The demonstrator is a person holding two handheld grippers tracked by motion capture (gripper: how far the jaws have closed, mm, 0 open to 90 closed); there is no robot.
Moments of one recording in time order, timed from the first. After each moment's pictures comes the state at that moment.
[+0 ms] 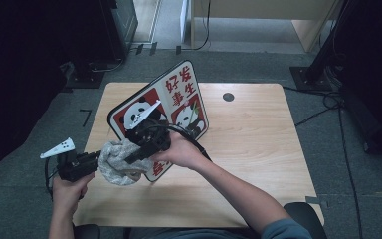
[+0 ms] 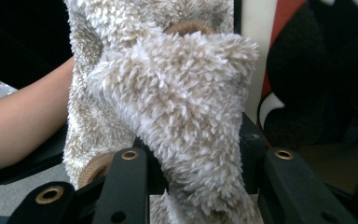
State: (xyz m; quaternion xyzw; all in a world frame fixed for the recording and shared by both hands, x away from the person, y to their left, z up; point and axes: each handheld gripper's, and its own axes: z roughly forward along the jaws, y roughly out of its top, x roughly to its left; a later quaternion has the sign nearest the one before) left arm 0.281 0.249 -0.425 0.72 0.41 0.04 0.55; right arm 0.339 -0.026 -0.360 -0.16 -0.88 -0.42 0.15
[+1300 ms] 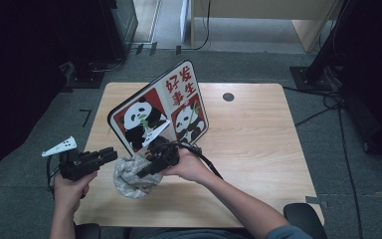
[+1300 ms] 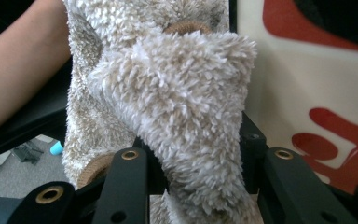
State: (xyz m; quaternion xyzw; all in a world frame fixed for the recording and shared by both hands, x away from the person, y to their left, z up) left arm 0.281 0.240 -0.418 0.72 0.40 0.03 0.56; right arm 0.327 -0.043 -0.422 -0.16 -0.88 -0.41 0.16
